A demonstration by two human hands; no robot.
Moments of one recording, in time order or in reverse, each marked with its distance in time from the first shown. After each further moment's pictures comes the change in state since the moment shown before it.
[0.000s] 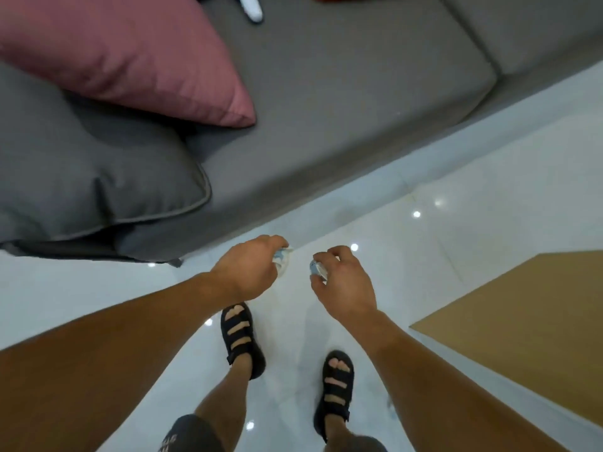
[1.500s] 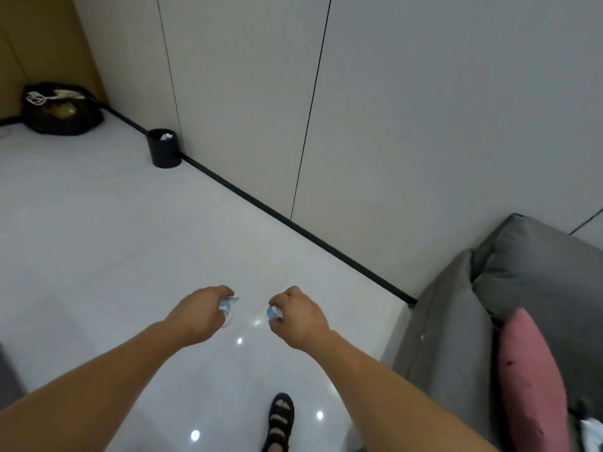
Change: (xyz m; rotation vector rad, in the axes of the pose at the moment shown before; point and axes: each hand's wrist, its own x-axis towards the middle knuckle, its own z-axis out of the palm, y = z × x) left_hand -0.672 -0.440 -0.215 -0.537 0.829 -0.883; right_hand -0.251 -0.794 0.112 -0.511 -0.344 -1.200
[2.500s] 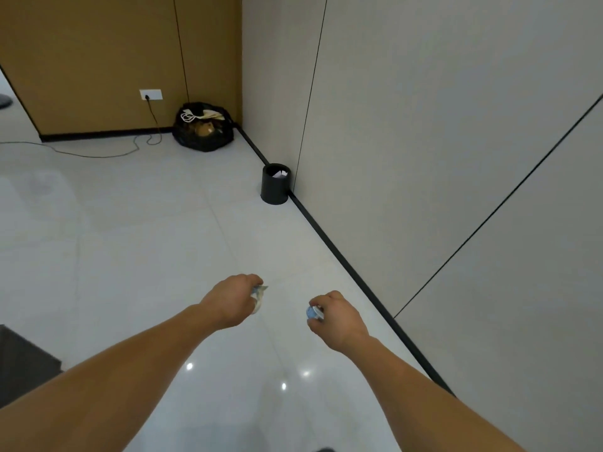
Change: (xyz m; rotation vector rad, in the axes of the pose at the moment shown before) left_hand 0.391 -0.241 -0.281 -0.079 0.194 -0.260; right_hand 0.562 -0.170 -0.065 -0.078 -0.139 -0.220
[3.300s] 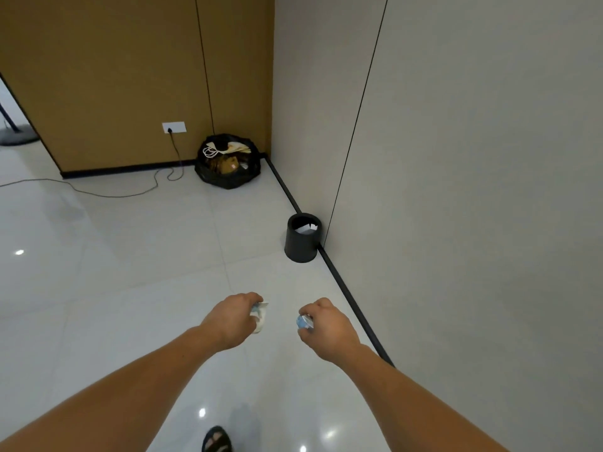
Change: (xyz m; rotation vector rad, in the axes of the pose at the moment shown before) left_hand 0.454 -0.074 -0.165 -0.055 0.018 -0.154; right_hand 0.518 -0.046 -0.117 -0.016 -0.061 -0.165
